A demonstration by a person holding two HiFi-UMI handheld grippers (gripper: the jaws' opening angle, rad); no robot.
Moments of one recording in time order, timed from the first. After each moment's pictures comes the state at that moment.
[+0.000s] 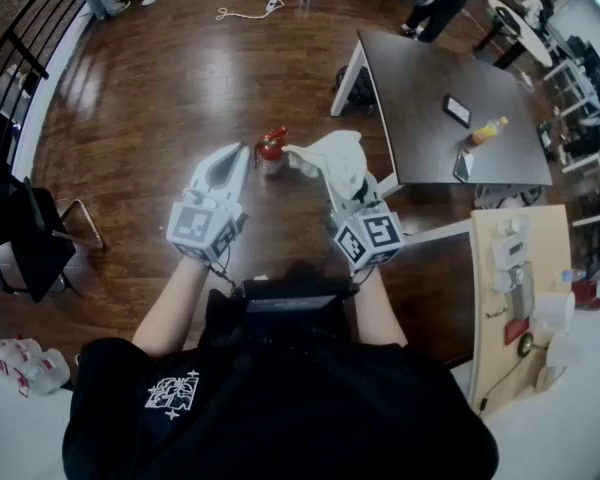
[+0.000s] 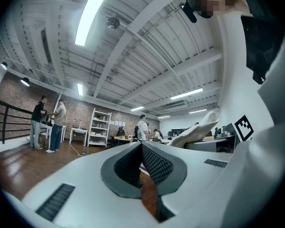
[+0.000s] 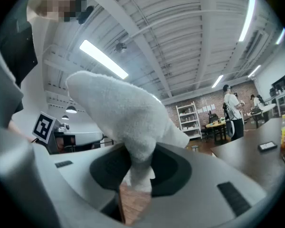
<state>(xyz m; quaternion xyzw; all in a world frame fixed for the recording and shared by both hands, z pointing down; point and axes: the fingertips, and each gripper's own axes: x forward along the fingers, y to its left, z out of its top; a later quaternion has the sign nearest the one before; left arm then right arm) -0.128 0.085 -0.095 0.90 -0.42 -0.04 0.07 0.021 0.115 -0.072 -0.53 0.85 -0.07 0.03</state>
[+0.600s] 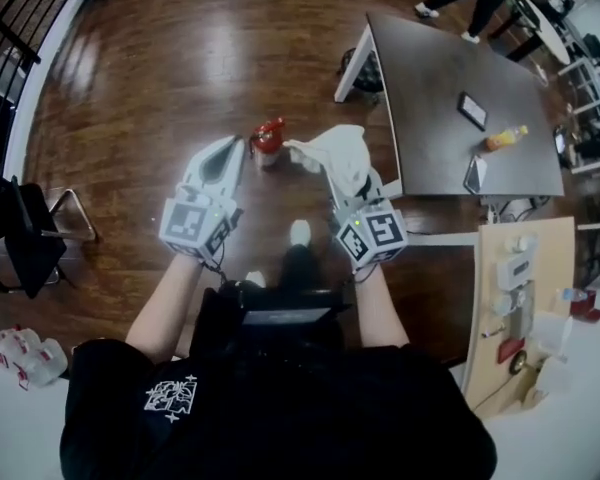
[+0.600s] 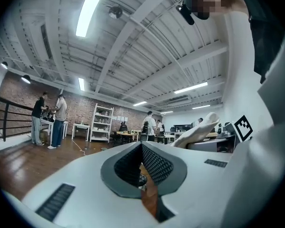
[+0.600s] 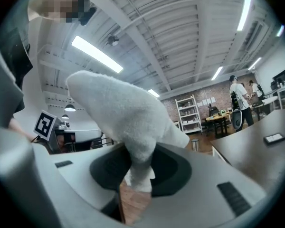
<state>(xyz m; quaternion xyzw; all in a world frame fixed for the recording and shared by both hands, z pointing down) -0.090 -0.016 -0.033 0.90 -0.43 -0.02 0.08 0.068 0.012 -0.010 -0.51 0.85 -0.09 0.01</state>
